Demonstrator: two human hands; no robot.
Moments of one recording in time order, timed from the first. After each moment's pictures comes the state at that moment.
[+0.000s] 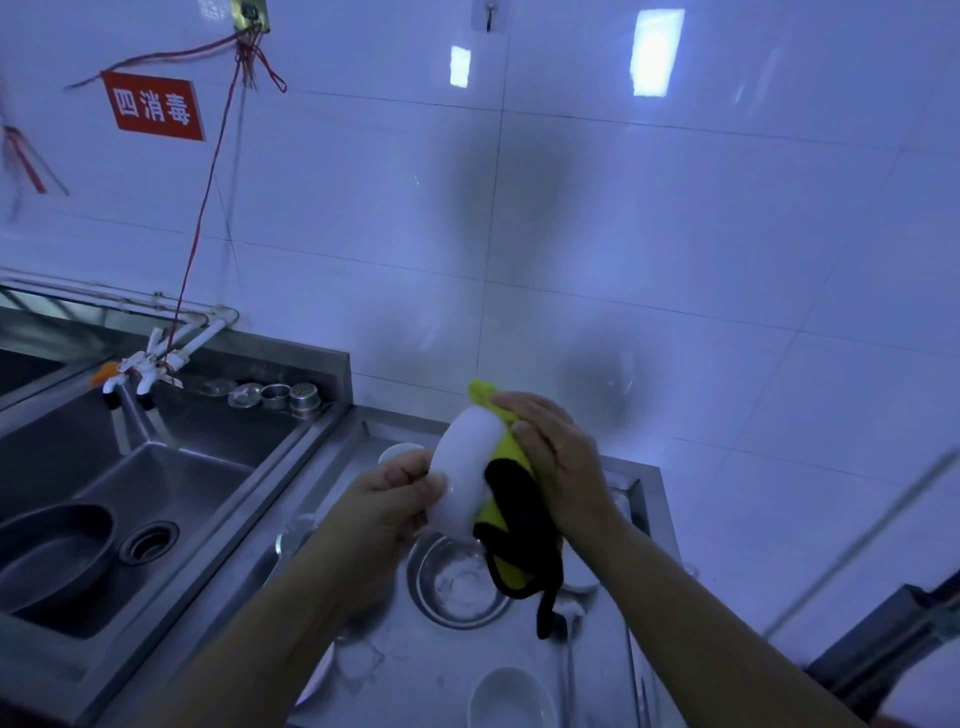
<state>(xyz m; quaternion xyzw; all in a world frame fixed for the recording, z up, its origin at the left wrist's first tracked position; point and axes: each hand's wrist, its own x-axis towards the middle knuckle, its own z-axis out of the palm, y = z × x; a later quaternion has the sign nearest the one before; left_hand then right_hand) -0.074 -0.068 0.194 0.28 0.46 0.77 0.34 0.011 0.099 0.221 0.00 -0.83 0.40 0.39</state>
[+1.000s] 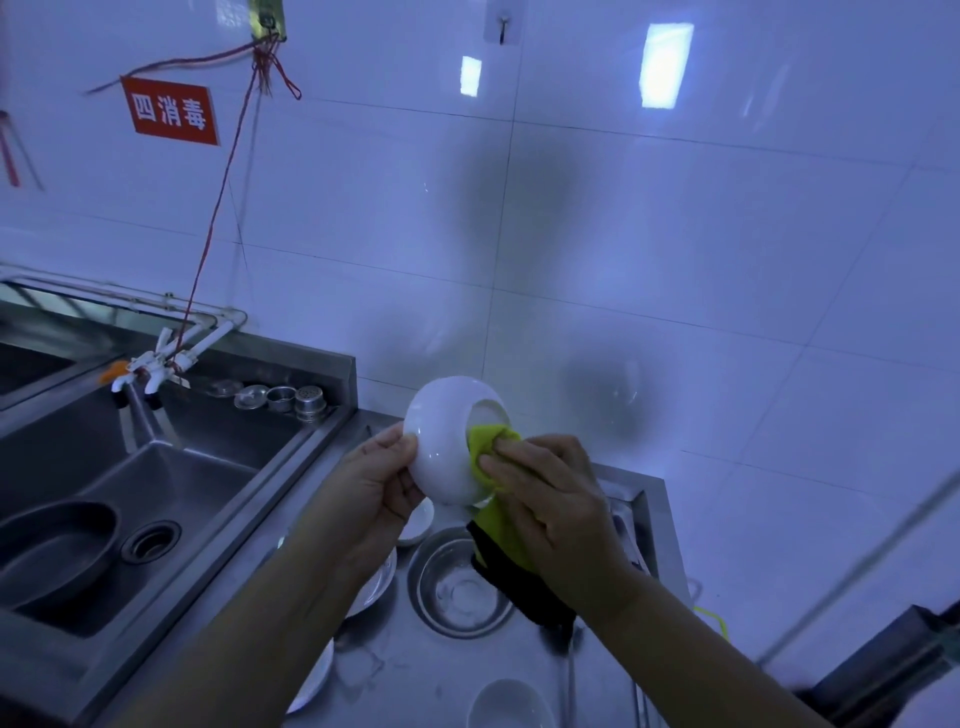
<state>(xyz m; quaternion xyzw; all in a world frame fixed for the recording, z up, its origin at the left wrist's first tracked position) -0.082 -0.063 0.226 0.14 0.40 0.85 0.31 0.029 0.085 0.209 0.10 -0.86 0.15 0.48</state>
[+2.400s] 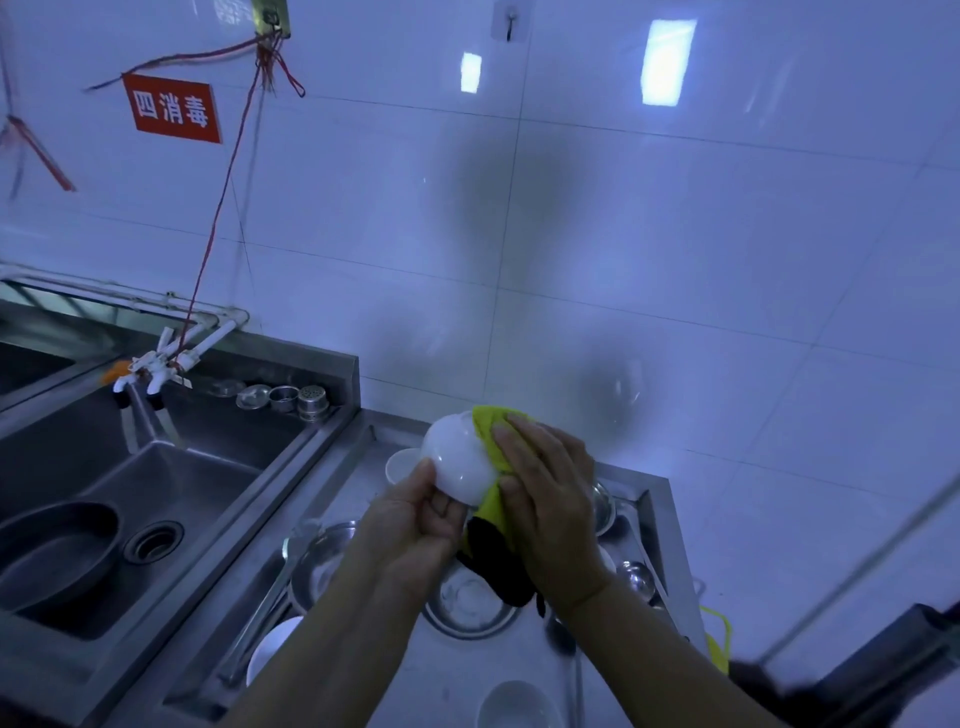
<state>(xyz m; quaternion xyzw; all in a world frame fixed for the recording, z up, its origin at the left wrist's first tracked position) -0.060 -0.047 0.225 -0.10 0.25 0.89 0.37 0.000 0.081 0.187 0.03 -0.83 0.16 0.53</state>
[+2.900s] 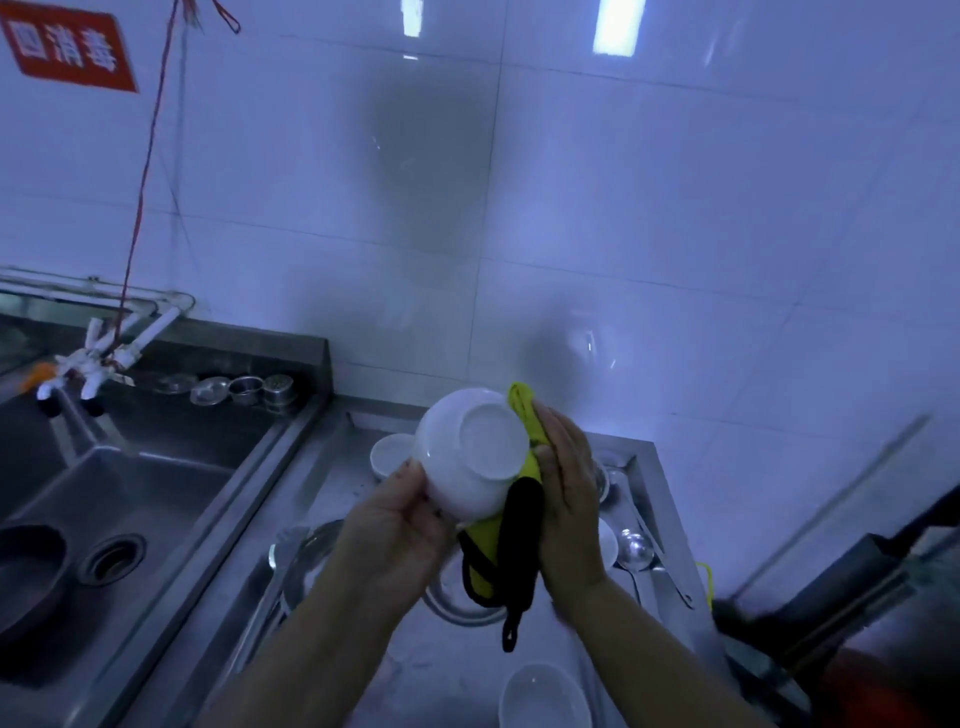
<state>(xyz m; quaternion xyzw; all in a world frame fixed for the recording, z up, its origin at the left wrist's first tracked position) -0.114 -0.063 0.190 0.02 0.26 0.85 0.45 -0.036 0.061 0.163 -0.11 -0.74 0.43 0.50</state>
